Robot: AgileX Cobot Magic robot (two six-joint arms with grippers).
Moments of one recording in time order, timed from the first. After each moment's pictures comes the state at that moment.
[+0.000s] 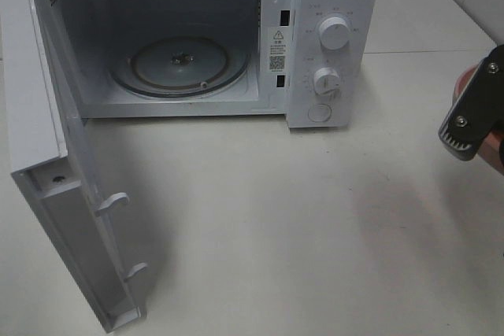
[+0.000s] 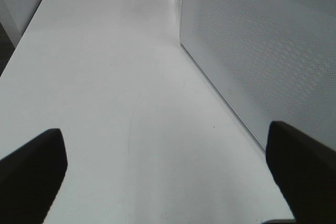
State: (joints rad) left arm 0.05 0.00 -0.50 -0.08 1.04 0.05; right arm 0.69 1.07 -0.62 -0.59 0.95 0.13
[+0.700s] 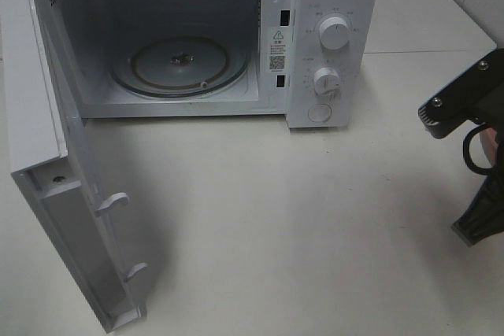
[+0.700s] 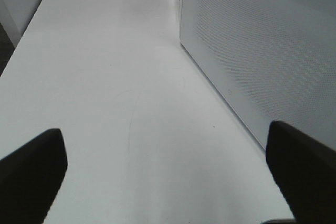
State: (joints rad) left arm 0.05 0.00 -0.50 -0.08 1.04 0.05; right arm 0.69 1.24 -0.63 -0.67 0.96 0.56
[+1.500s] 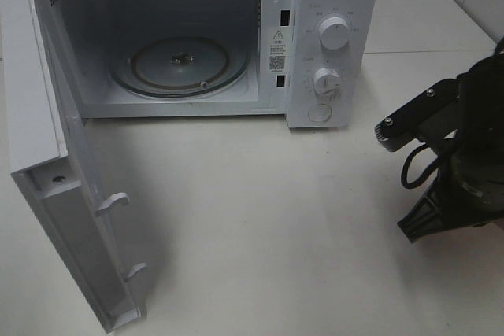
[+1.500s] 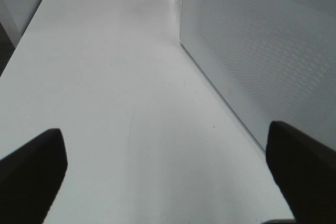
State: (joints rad) left arm 0.05 0.00 -0.50 -0.08 1.04 0.05; right arm 0.69 1.53 -0.64 -0.83 0.84 0.88
